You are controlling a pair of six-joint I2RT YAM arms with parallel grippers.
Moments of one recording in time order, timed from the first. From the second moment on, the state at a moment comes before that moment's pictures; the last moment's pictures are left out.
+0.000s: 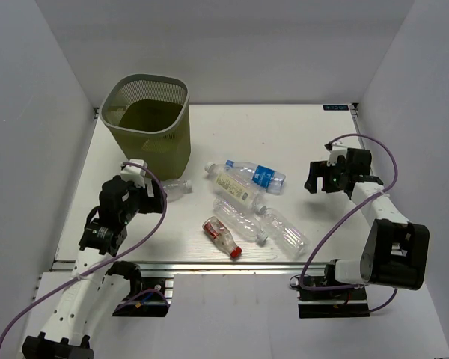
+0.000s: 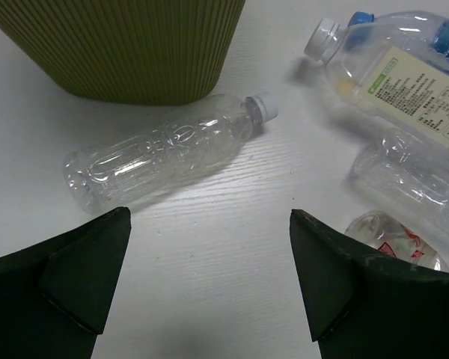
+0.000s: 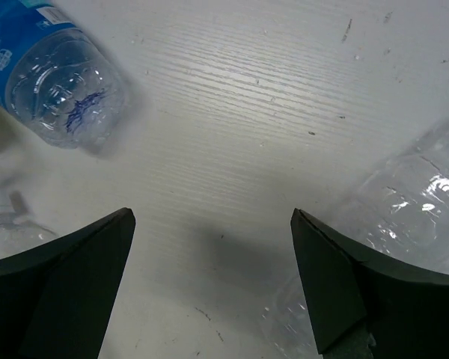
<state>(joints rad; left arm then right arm) -0.21 0.63 0.61 -0.45 0.04 -0.10 -0.11 1.34 0.78 -0.30 -0.38 -0.18</state>
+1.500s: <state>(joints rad) -0.25 1.11 0.91 -0.64 0.26 0.27 -0.12 1.32 1.03 -0.75 -0.83 -0.82</state>
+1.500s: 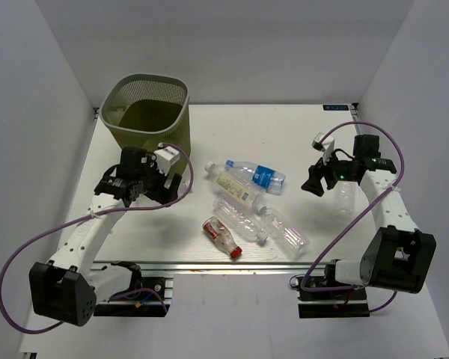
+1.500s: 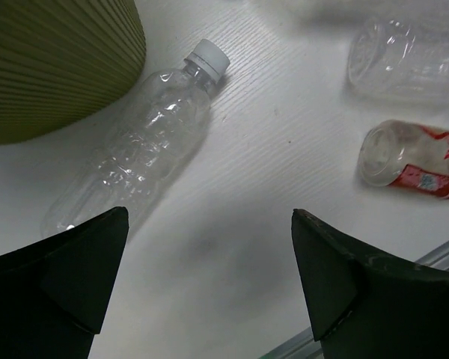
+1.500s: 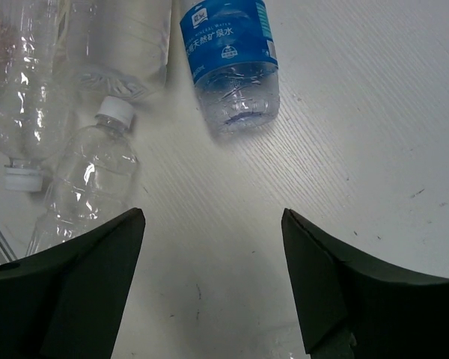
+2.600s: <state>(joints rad) -0.33 1.37 0.58 -0.08 -0.18 0.60 -0.19 1.37 1.00 -0.84 -0.91 -0.93</state>
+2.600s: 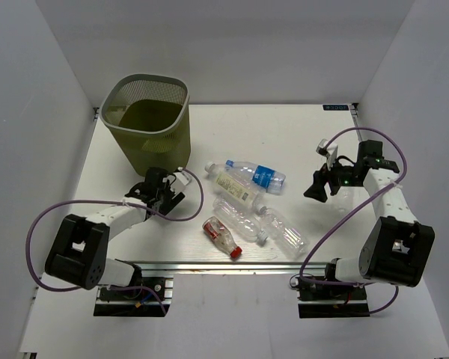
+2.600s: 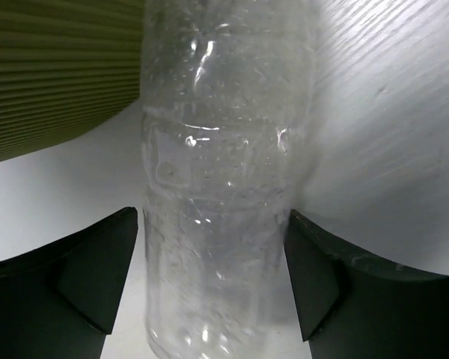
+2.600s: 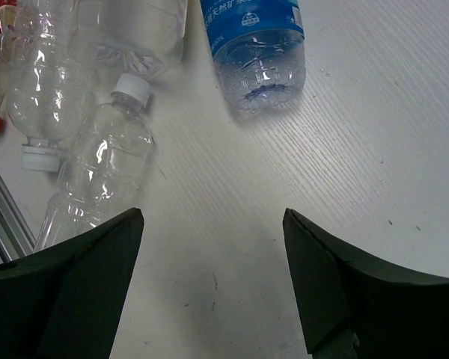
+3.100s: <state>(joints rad) -0.37 1.17 0.62 -0.29 0.03 0.50 -0.21 1.34 1.00 -0.83 -0.89 -0.84</state>
